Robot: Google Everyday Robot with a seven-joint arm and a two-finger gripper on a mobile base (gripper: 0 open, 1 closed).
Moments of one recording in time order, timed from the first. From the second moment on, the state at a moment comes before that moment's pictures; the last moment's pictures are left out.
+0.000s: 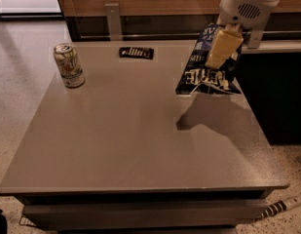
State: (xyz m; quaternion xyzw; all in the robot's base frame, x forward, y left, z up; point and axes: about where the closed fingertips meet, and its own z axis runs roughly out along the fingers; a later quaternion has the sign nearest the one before) arm 0.561 -0.158 0.985 -0.60 0.78 -0.05 0.19
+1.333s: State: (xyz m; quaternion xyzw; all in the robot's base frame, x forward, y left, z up) arm 0.643 -0.166 1.019 -0.57 0.76 -0.04 0.32
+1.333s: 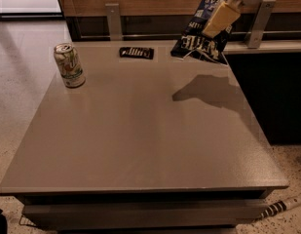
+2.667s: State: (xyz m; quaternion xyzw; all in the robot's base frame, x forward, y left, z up) arm 0.758 -0.147 1.008 -0.43 0.81 -0.05 0.40
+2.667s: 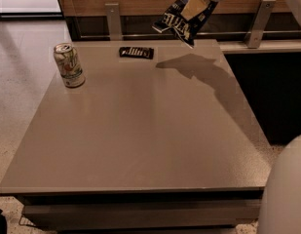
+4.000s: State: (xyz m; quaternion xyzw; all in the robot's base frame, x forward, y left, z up) arm 0.799 -0.133 0.956 -0.38 0.83 -0.02 0.40
